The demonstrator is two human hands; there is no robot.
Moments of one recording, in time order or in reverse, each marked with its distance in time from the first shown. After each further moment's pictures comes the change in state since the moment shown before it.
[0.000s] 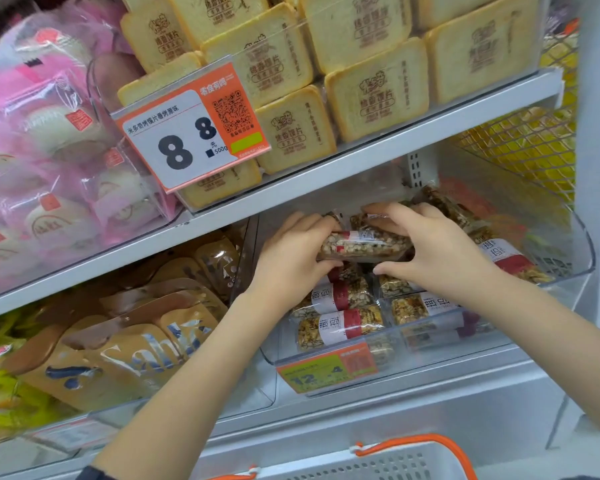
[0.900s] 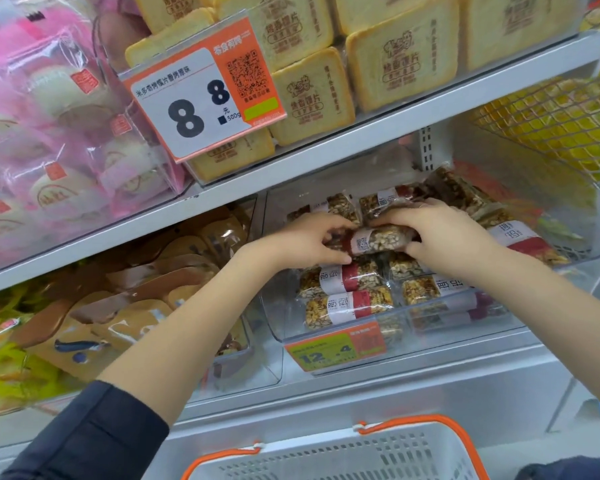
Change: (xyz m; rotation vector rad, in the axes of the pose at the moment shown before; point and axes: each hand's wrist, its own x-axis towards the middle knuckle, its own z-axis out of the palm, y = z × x) left_hand 0.020 -0.021 0.010 -0.297 -0.638 -0.217; right_hand 0.010 0.009 0.013 -0.240 -0.198 0.034
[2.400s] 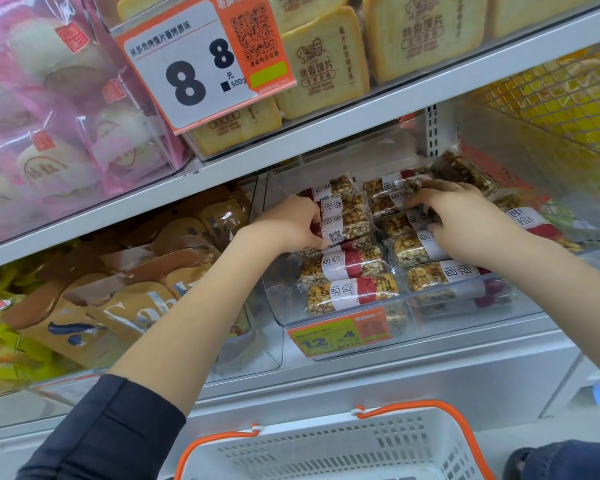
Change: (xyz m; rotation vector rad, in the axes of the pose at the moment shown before) left_hand -0.002 -0.013 0.000 0.246 0.089 -0.222; right_hand 0.002 0.016 0.008 -0.008 -0.036 0.240
